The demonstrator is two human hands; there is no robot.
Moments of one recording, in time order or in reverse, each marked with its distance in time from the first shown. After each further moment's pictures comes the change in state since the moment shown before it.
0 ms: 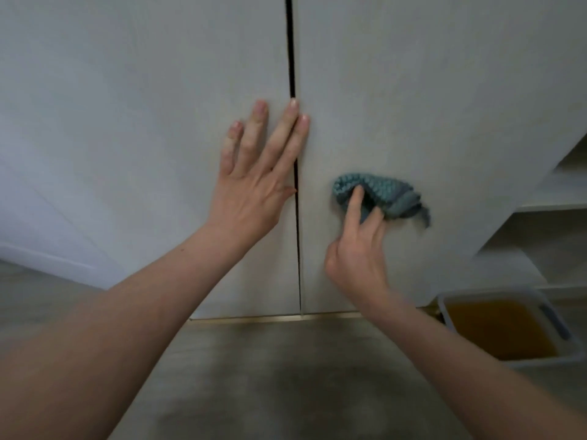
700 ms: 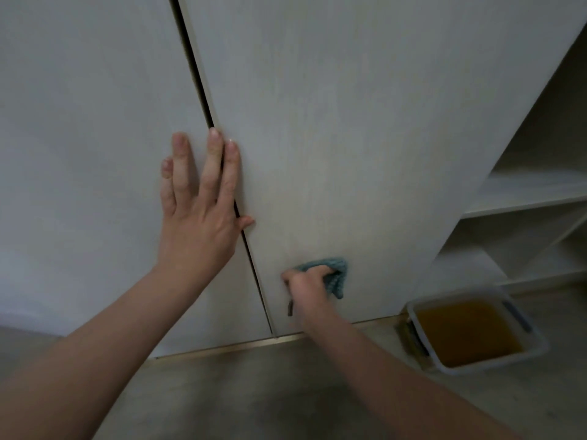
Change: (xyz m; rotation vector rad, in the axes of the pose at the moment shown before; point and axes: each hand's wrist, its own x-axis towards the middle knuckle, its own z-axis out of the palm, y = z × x) left_hand 0.013 0.022 0.006 -0.019 -0.001 -0.095; right_hand 0.014 0.035 0.048 0.881 -0.301 0.847
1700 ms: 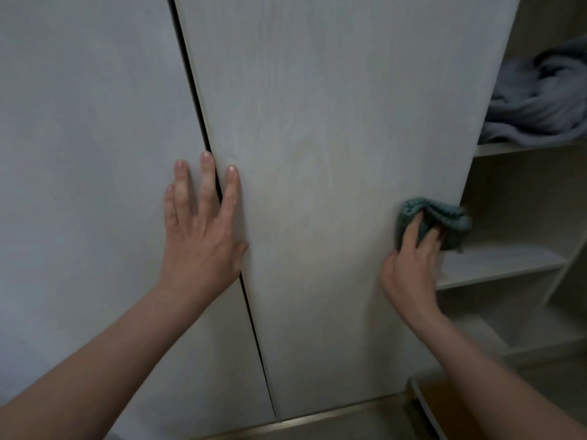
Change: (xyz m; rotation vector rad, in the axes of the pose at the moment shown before) left_hand 0.075 -0.023 -0.090 -0.023 -0.002 -0.063; right_hand -0.007 -0.127 -0.159 -0.731 0.813 -0.931
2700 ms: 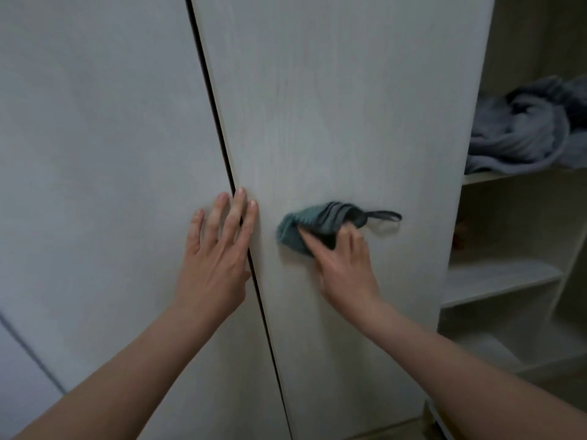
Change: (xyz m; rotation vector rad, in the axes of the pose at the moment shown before) left_hand 0.006 -0.023 -0.024 0.045 -0.009 0.129; right_hand 0.005 -0.111 -0.011 0.024 0.181 -0.583
